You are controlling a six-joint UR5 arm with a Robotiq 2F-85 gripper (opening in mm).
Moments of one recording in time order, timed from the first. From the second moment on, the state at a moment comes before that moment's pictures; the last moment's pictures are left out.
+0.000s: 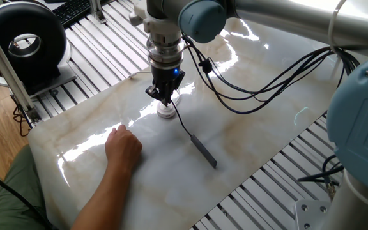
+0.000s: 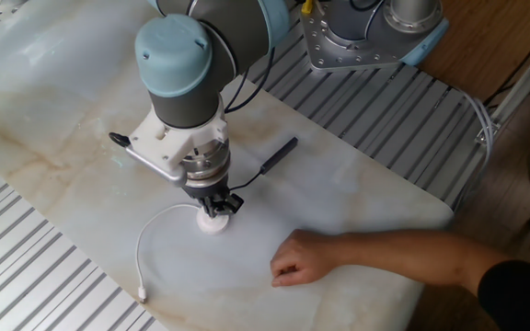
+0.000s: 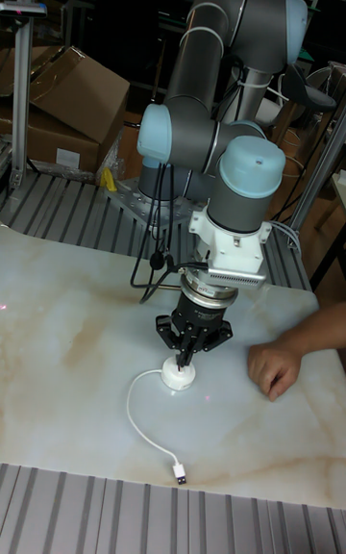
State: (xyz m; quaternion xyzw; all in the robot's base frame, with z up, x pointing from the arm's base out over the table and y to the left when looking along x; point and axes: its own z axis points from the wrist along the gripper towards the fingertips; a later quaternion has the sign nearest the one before) arm 0.576 0.069 0.036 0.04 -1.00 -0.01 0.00
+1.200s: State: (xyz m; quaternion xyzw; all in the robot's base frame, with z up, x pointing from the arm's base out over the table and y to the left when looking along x) arm 0.577 0.069 0.035 0.05 -1.00 -0.01 0.00
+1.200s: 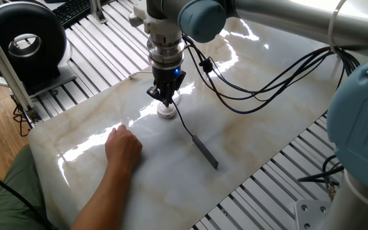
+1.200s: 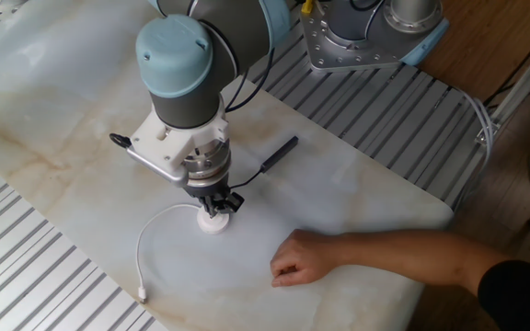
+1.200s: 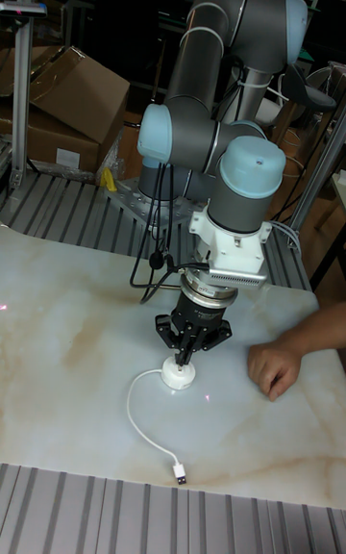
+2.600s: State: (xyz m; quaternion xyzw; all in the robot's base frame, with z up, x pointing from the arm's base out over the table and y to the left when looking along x) arm 0.584 0.070 0.028 0.05 -1.00 -0.01 -0.01
